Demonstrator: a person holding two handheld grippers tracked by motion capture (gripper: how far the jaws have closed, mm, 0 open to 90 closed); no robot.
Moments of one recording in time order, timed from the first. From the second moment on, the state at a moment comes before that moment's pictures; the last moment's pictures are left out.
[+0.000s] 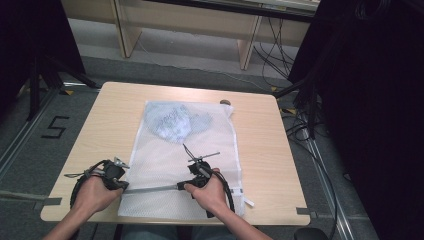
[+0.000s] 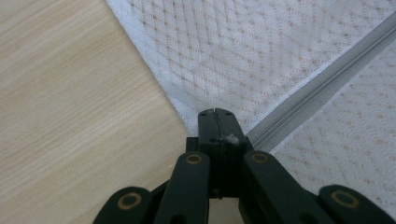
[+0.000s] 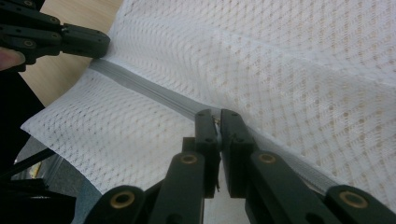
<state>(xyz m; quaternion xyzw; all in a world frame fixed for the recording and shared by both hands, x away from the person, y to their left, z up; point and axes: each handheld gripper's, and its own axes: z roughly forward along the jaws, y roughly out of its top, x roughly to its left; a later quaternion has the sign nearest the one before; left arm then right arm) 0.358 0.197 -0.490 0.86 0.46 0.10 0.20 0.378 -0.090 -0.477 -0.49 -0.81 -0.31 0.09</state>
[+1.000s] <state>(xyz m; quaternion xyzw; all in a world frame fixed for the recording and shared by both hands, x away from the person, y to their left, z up) 0.358 0.197 -0.490 0.86 0.46 0.10 0.20 0.379 -0.105 -0.476 -0.49 -0.80 -0.32 0.08</state>
